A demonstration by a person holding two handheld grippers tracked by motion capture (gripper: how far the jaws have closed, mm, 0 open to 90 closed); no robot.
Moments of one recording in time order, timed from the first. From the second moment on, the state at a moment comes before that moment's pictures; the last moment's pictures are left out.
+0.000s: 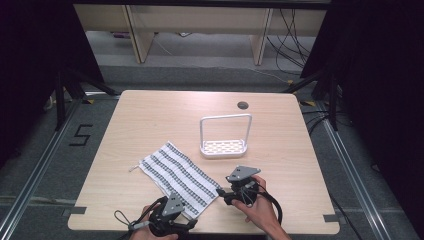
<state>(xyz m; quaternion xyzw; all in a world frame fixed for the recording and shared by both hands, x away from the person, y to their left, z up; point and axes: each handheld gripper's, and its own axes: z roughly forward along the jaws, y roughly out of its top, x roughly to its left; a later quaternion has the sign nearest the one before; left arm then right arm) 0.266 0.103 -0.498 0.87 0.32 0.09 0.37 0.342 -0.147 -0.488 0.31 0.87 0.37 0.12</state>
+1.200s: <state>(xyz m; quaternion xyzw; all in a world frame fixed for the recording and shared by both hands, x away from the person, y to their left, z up) 0.277 0.105 -0.505 0.90 0.28 0.13 0.32 0.355 -0.128 -0.504 0.30 0.89 0.33 0.10</state>
